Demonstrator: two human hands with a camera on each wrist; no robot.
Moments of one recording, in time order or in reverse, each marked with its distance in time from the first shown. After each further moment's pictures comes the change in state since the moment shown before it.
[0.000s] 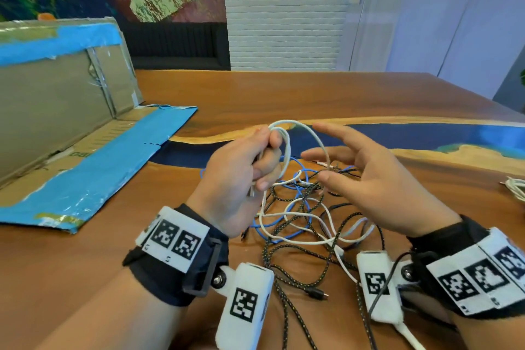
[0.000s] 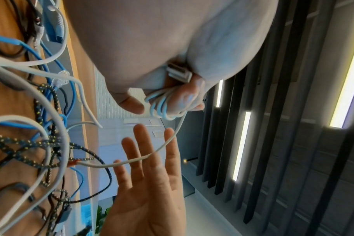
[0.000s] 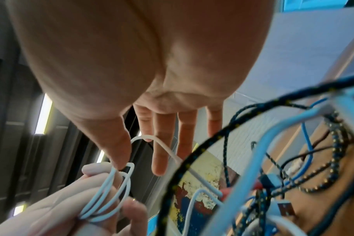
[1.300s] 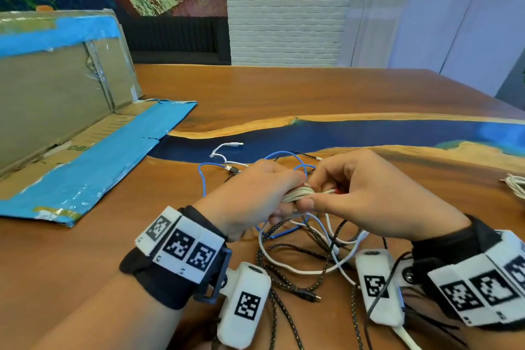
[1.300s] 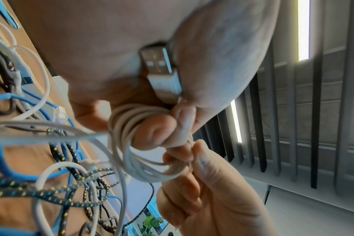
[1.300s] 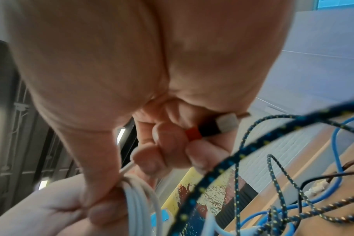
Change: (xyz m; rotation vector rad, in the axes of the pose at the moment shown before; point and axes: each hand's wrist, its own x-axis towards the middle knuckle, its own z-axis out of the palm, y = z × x) left_hand -0.006 -0.012 0.009 0.752 -0.115 -0.247; right_hand -0.005 -0.012 -0.001 -0.126 -0.211 0.042
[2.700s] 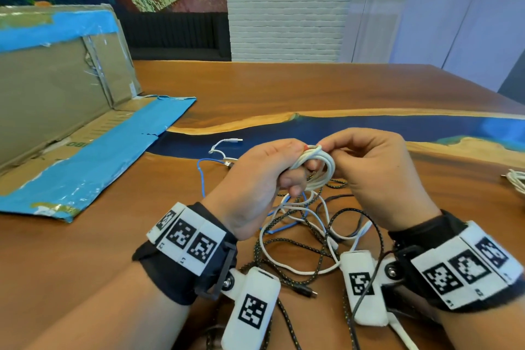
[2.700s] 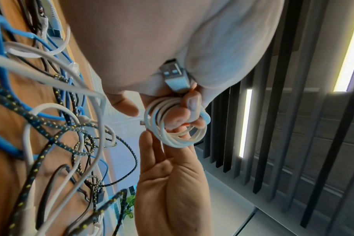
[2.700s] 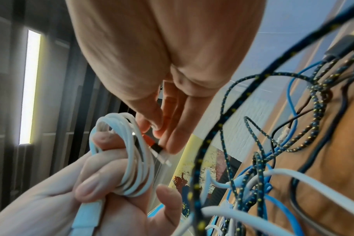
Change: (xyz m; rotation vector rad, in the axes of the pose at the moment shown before) left_hand 0.006 -0.003 0.009 -0.438 0.016 0.246; right_hand 0.012 0.019 0.013 0.376 0.480 -0.059
